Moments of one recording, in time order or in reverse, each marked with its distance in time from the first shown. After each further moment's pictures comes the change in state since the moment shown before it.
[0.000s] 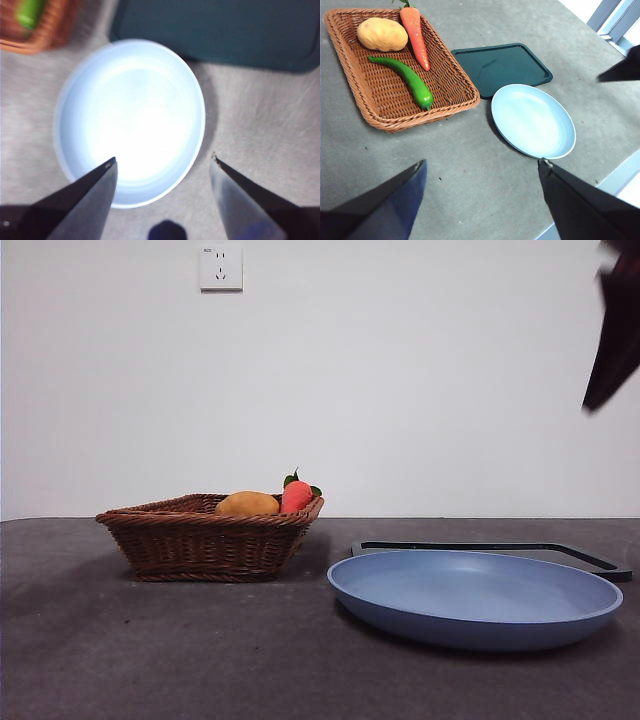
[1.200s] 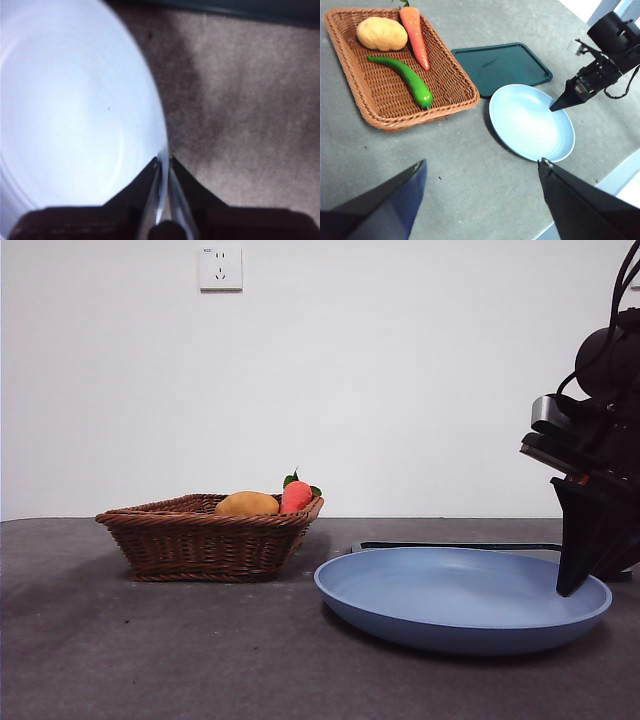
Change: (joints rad) left arm 0.000 0.007 0.000 0.000 0.000 0.000; right arm 0.047 0.452 0.002 0.194 -0.003 -0.004
